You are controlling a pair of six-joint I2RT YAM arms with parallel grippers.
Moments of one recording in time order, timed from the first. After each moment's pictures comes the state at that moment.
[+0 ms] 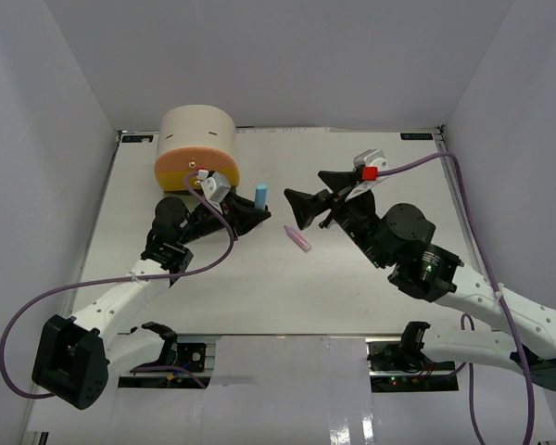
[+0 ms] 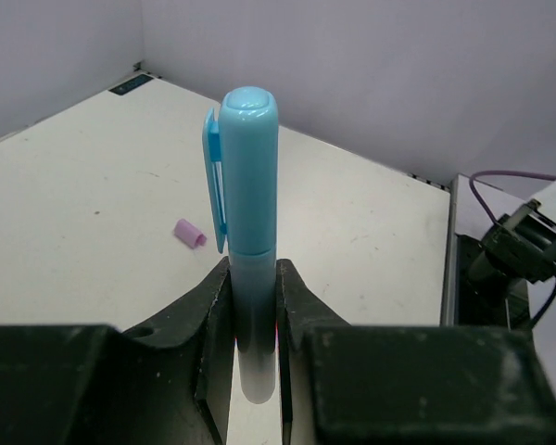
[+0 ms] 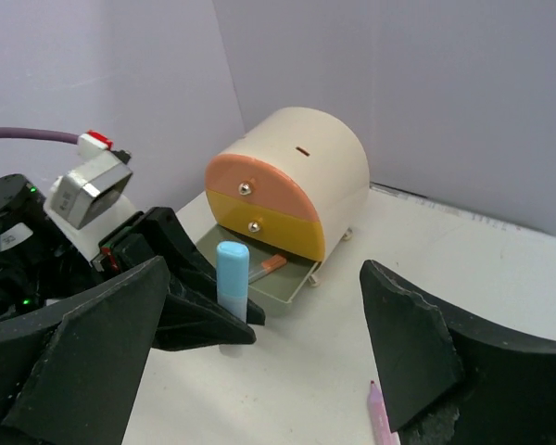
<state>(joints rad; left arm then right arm) -0.45 1.07 0.63 0.60 0.71 -0.26 1.14 0.98 1.08 0.08 0.48 0.12</state>
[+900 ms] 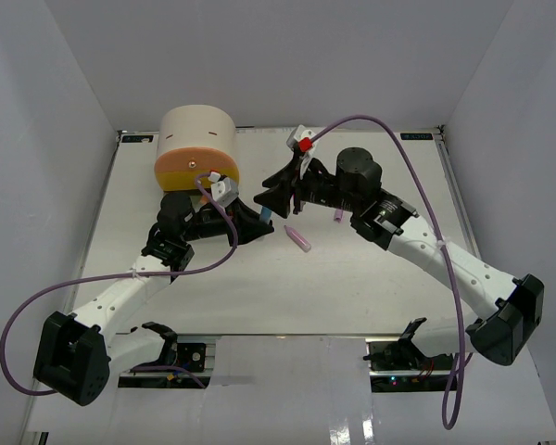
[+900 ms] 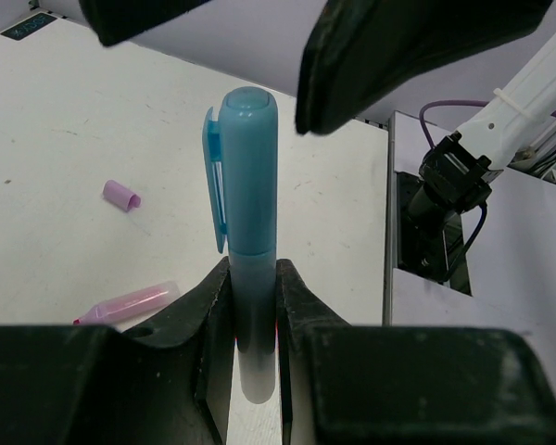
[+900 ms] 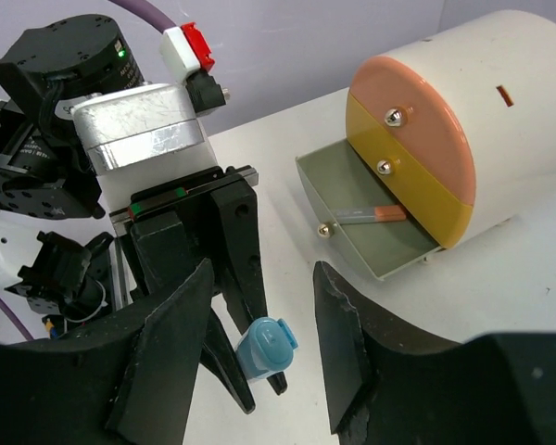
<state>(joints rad) -0.45 1.10 0.67 0.45 0.91 -0.22 0.82 1.31 1.27 -0.01 -0.44 0.10</state>
